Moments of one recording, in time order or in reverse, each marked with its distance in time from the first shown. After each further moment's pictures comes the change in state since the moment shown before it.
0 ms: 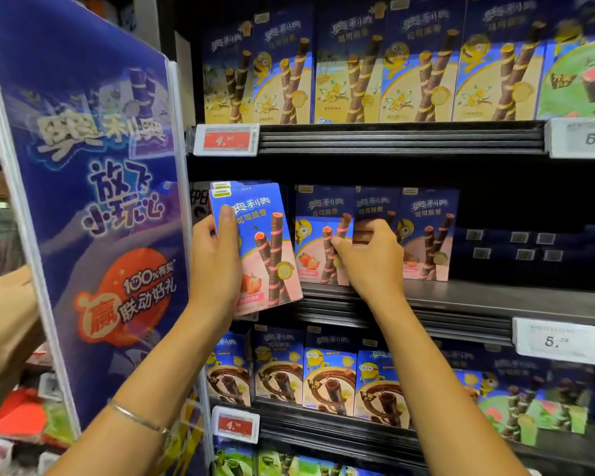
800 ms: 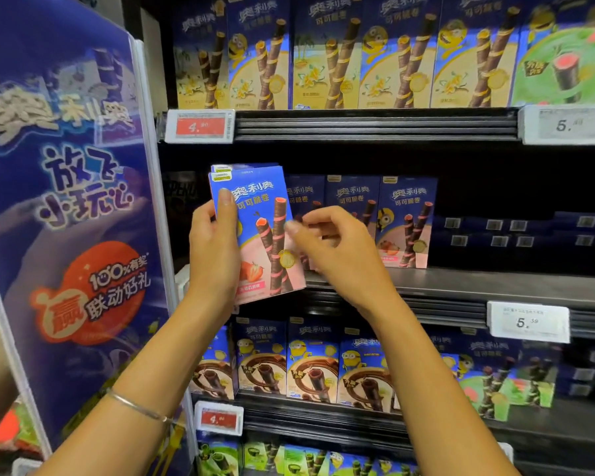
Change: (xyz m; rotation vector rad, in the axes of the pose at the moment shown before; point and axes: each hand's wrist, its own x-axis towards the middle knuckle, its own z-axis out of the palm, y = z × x) left_hand -0.002 -0.002 0.023 -0.158 -0.026 -0.089; right_hand -0.034 -0.036 -0.026 0.189 -0.319 -0.108
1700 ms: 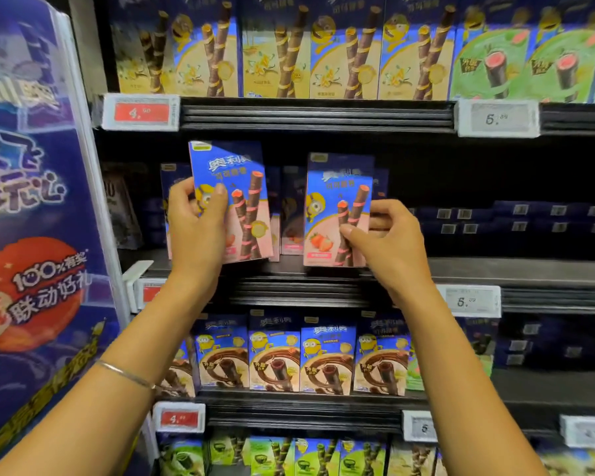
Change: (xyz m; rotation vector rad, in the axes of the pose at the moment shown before) left_hand 0.012 -0.016 0.037 0.026 0.019 0.067; right_hand -0.008 0.036 -0.091 -0.074 0.332 0.117
